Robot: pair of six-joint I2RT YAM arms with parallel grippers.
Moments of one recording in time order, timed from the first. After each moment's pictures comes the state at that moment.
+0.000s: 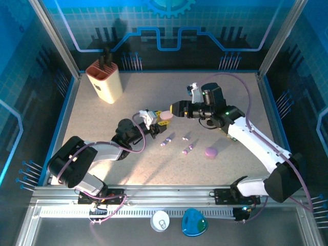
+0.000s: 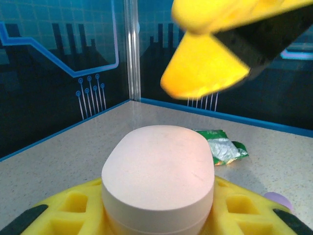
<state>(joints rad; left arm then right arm) -0.53 1.52 0.48 1.12 0.45 -0.02 0.50 1.33 1.13 -0.35 -0.50 0.58</state>
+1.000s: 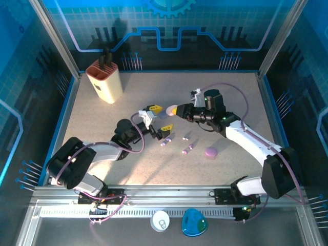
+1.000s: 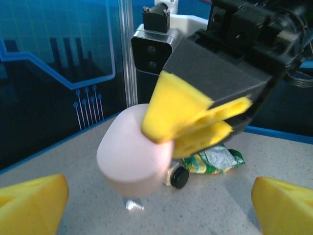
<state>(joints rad) -0.53 1.49 0.46 1.13 0.46 -0.01 0.43 1.37 0.95 -0.09 -0.58 0.79</state>
